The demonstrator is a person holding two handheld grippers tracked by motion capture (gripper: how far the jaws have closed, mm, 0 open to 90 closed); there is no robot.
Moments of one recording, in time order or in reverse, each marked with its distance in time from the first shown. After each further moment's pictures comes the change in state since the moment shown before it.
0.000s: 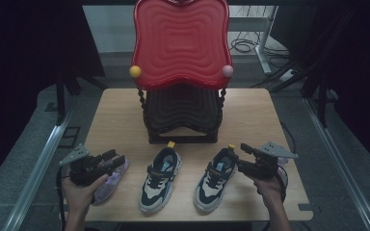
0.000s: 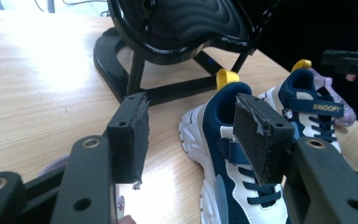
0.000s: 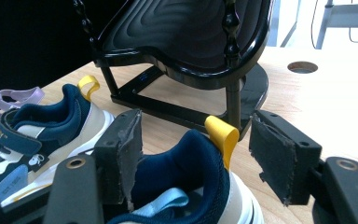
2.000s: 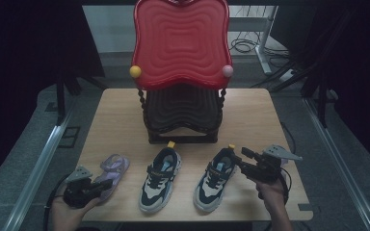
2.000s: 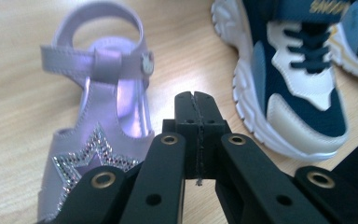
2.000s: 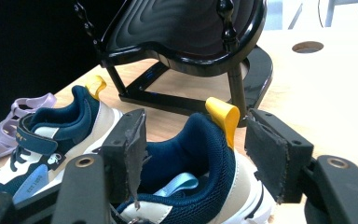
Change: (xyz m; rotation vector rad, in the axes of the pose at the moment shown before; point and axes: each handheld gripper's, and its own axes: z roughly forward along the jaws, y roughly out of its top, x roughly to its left) left arm -0.001 -0.049 -0.021 0.332 0.123 0.024; right arm -0.003 -0.007 -0.008 0.016 0.022 0.103
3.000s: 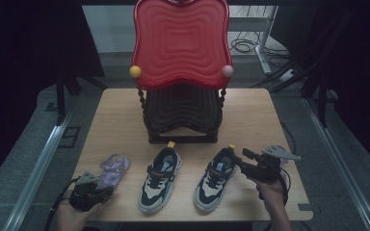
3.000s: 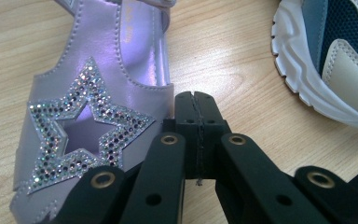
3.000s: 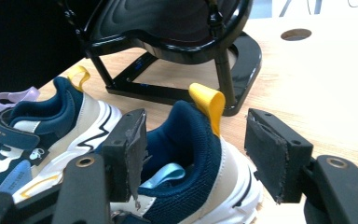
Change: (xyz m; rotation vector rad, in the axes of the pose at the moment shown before) left arm 0.007 -0.019 0.023 0.125 0.052 -0.011; right arm -0.005 -0.005 0.003 0.032 -0.045 0.010
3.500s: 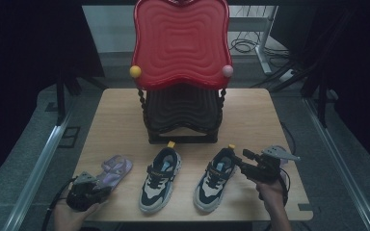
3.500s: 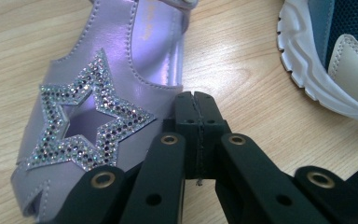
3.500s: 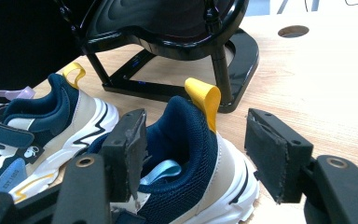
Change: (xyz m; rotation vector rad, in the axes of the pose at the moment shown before) left arm 0.007 -0.001 -0.006 0.011 0.002 0.000; right arm -0.001 -0.002 0.001 0.003 -0.009 -0.001
